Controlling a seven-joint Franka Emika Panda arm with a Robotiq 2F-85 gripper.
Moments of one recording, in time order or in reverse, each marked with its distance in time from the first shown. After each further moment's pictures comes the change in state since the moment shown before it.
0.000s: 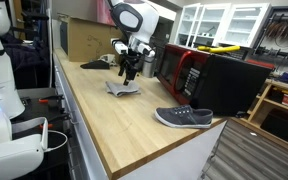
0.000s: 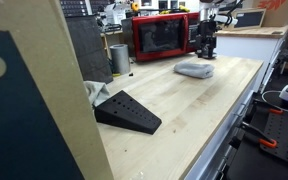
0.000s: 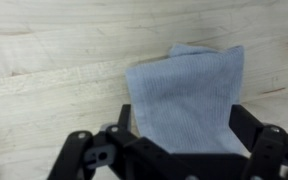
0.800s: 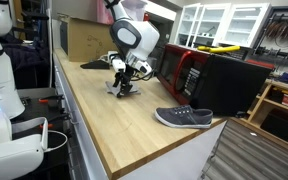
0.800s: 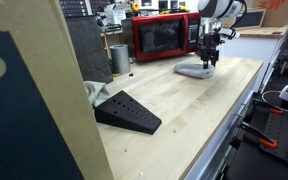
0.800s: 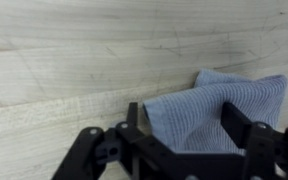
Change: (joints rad) arm -0.057 0.108 -0.002 -0.022 0.100 0.017 -0.187
